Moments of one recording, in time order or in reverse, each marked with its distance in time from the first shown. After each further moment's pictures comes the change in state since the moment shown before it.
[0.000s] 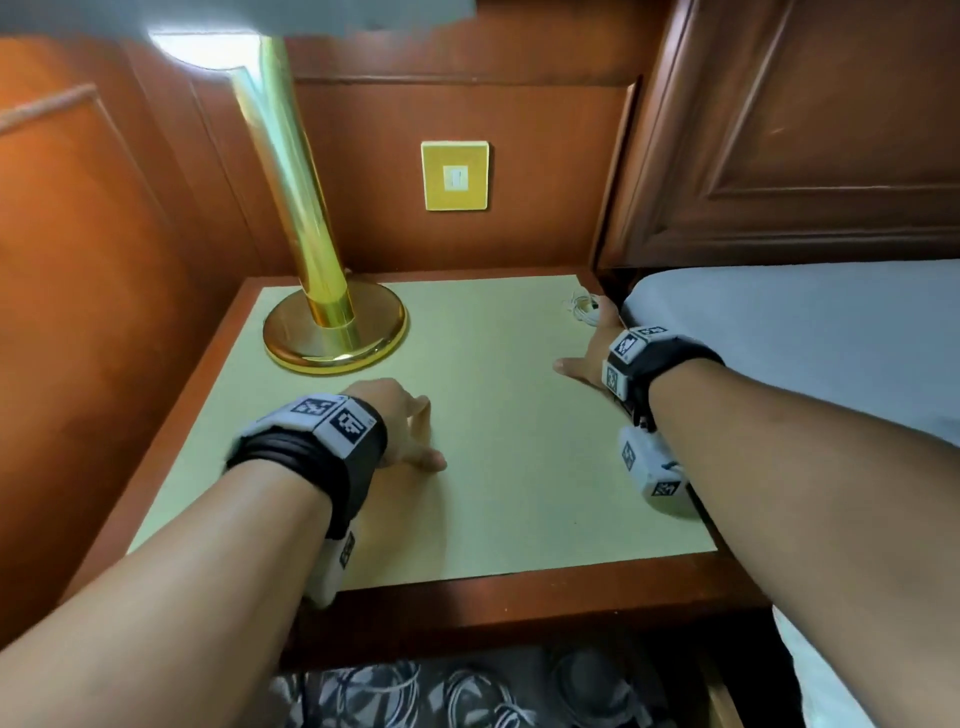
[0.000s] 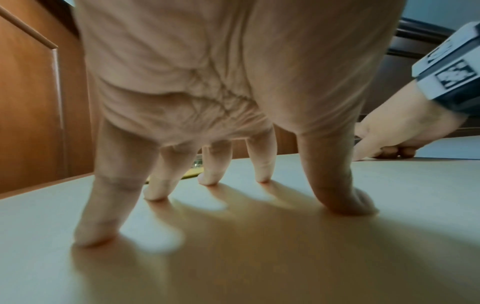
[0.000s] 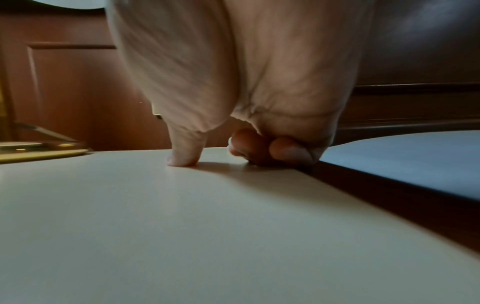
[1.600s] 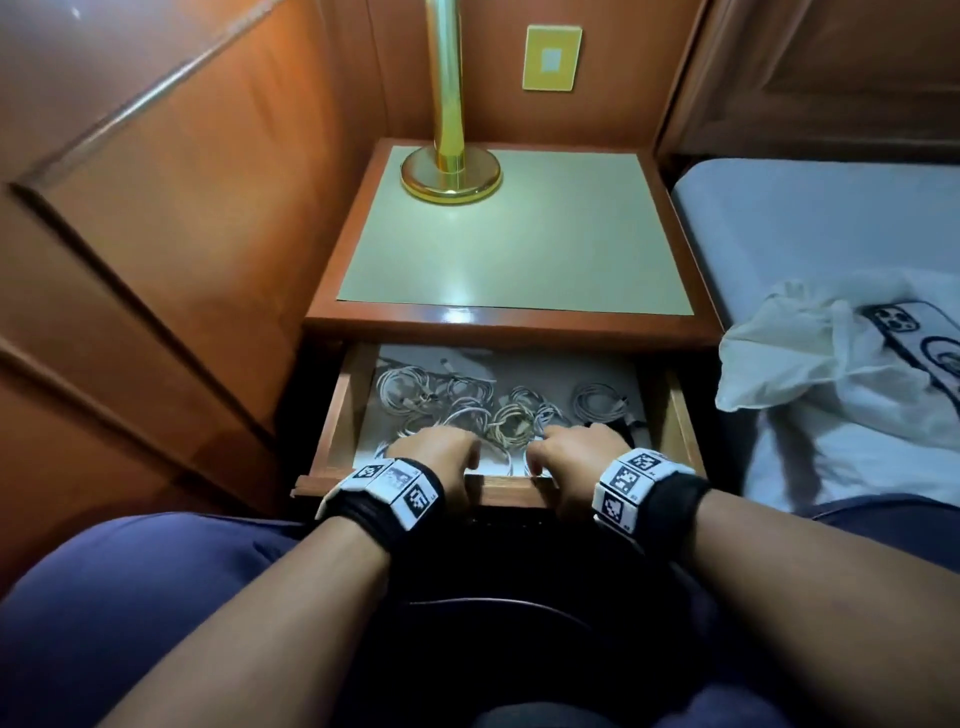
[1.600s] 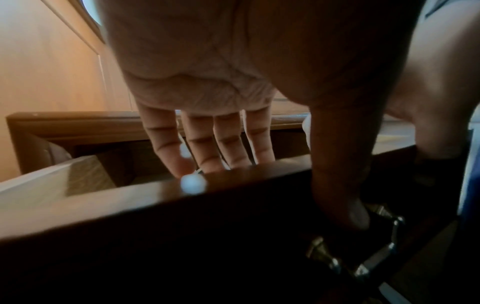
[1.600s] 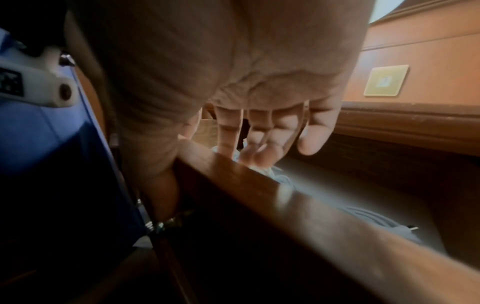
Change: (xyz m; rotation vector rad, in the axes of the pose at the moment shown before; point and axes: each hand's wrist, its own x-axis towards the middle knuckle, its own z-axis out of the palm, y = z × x) left_hand -0.235 -0.008 0.235 -0.177 0.018 0.122; right_hand -0.391 0.010 0.103 -0.517 -0.392 -0.681
